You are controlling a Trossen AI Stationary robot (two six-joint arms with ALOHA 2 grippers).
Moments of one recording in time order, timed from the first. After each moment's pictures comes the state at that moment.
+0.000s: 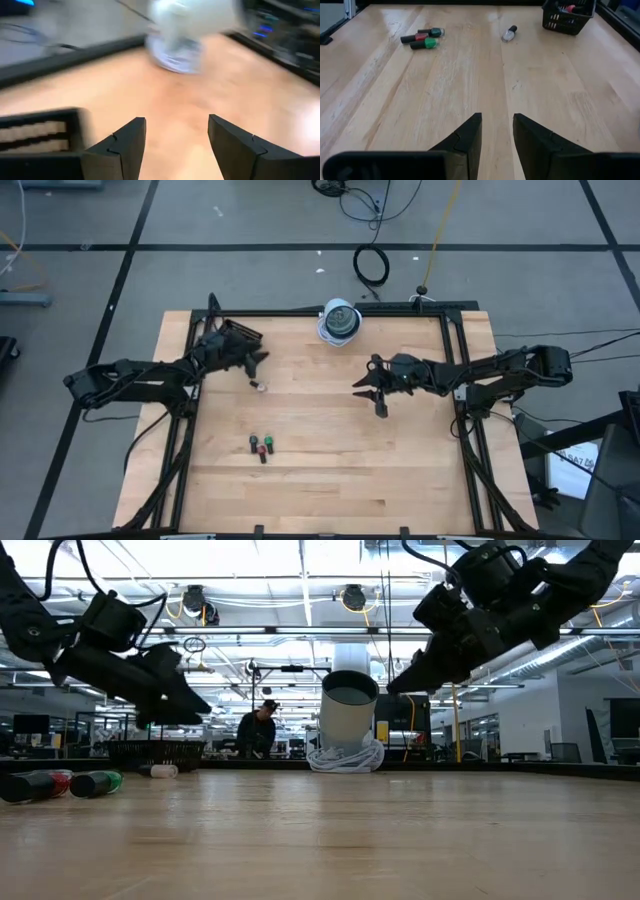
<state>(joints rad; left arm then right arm) 0.71 1.12 0.12 0.68 0.23 -0.25 -0.16 1.32 0.49 0.41 -0.18 -0.07</state>
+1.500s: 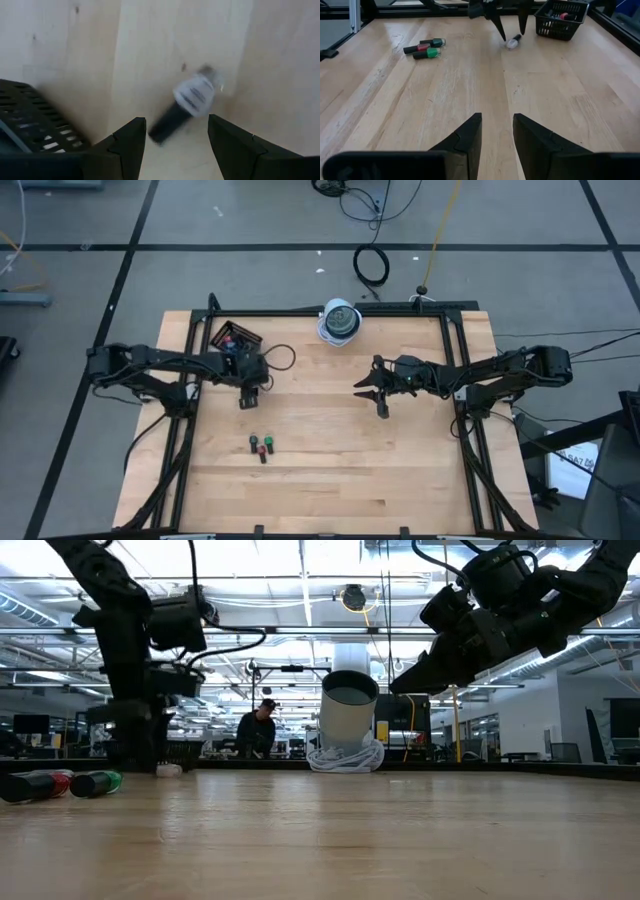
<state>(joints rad) 0.27 1.33 0.58 -0.50 -0.17 0.17 -0.16 1.32 0.42 0.53 -0.18 -0.03</state>
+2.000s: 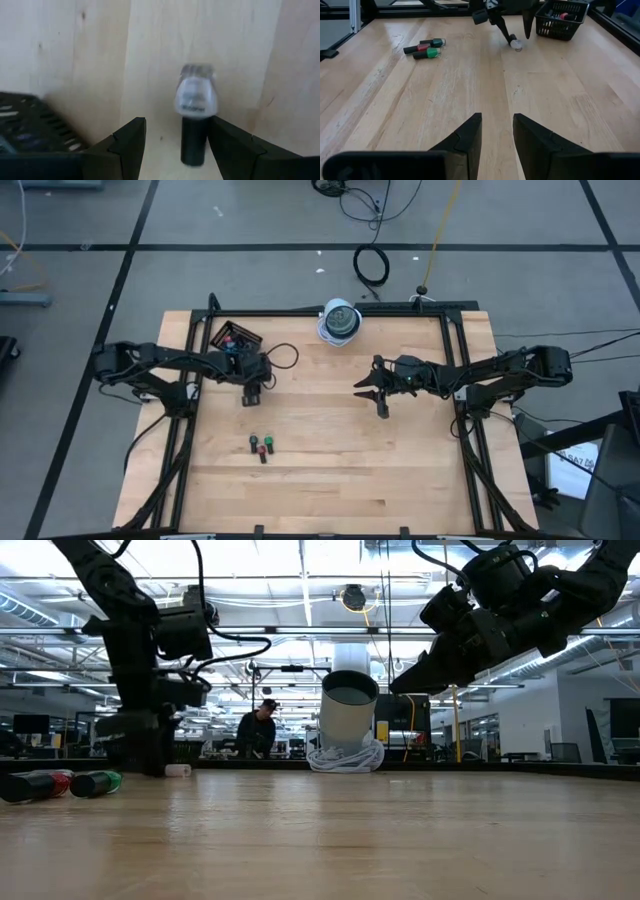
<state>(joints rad) 0.28 1.41 0.58 -0.44 -0.16 0.21 -0.16 1.32 0.42 0.53 -0.18 -0.03</state>
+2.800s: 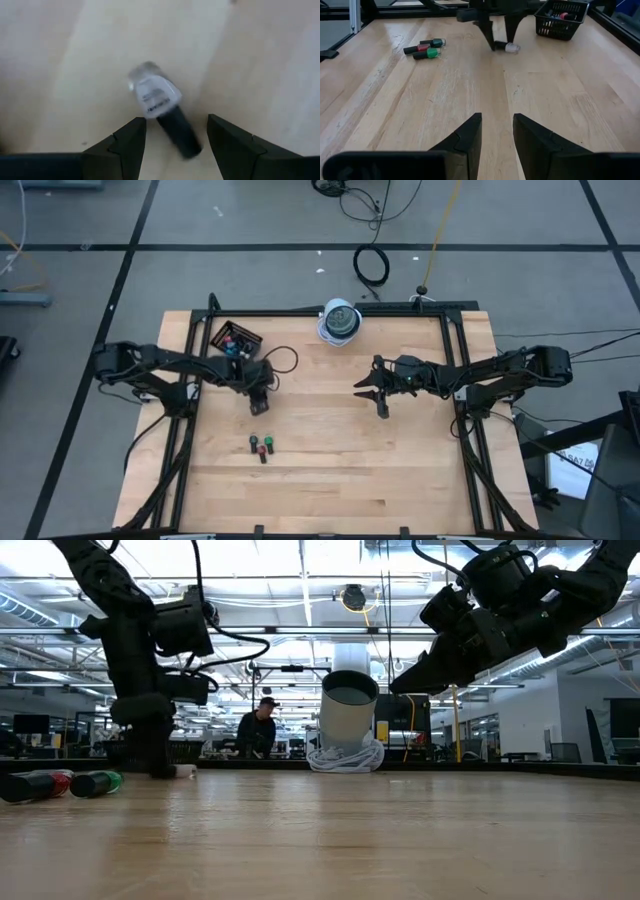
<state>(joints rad) 0.21 1.41 0.57 -0.44 0.00 -0.16 -0.16 1.32 0.42 0.53 -0.18 -0.03</state>
